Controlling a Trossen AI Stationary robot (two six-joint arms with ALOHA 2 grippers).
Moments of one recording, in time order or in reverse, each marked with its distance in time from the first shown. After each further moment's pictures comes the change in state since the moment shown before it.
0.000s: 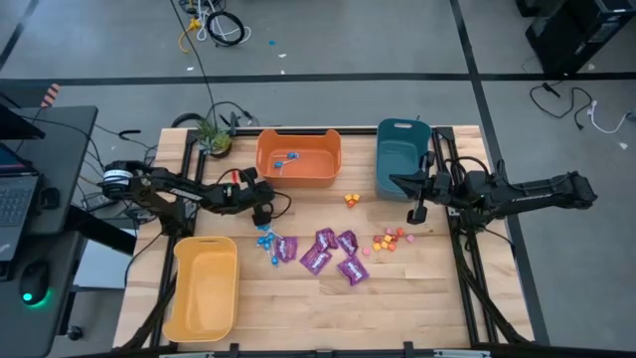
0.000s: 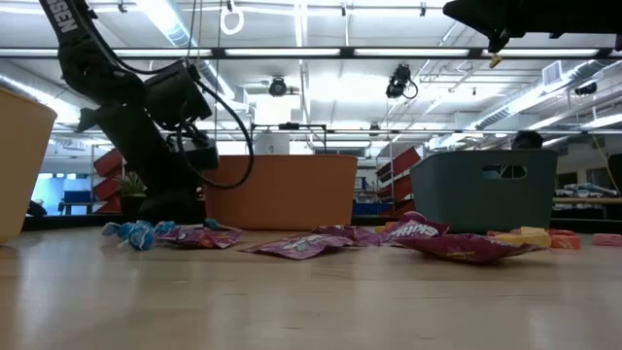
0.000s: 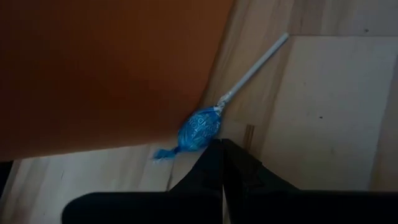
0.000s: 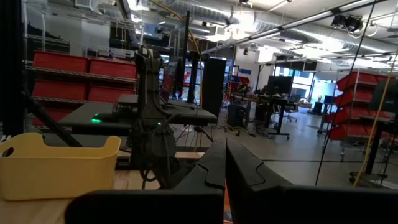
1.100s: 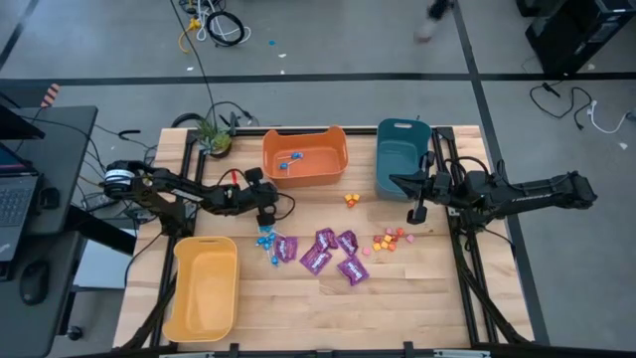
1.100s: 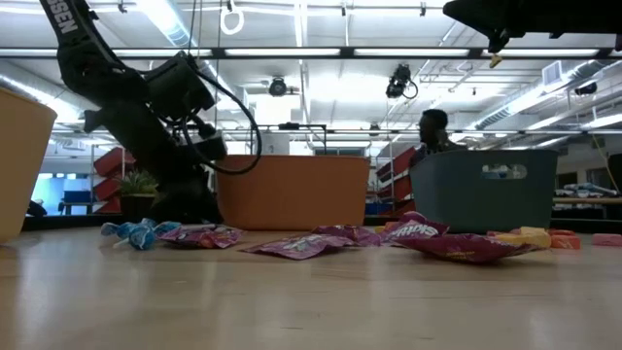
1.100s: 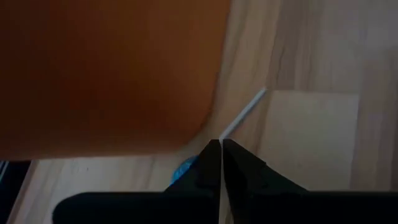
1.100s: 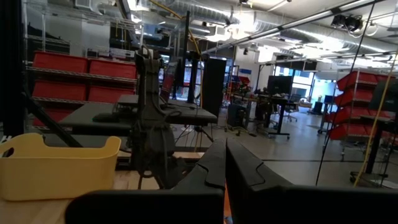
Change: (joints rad) left arm -0.010 0.004 -0.003 0.127 -0.004 0.081; right arm 0.000 0.000 0.000 0.000 0.000 0.003
